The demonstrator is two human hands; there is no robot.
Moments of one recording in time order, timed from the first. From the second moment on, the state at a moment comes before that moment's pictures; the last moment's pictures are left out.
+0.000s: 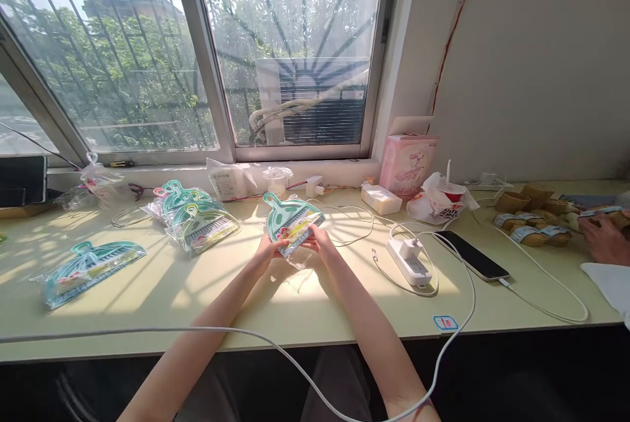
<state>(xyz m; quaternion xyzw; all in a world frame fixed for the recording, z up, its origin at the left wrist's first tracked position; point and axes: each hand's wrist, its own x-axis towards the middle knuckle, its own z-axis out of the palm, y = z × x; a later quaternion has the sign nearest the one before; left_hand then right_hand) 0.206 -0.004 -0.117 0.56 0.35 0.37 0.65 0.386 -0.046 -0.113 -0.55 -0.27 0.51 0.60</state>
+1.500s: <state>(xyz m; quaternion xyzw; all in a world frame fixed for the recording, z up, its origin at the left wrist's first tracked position) 0.180 -0.008 -0.101 0.62 0.25 0.27 0.69 0.431 -0.055 -0.125 -0.53 -0.36 0.39 0.66</state>
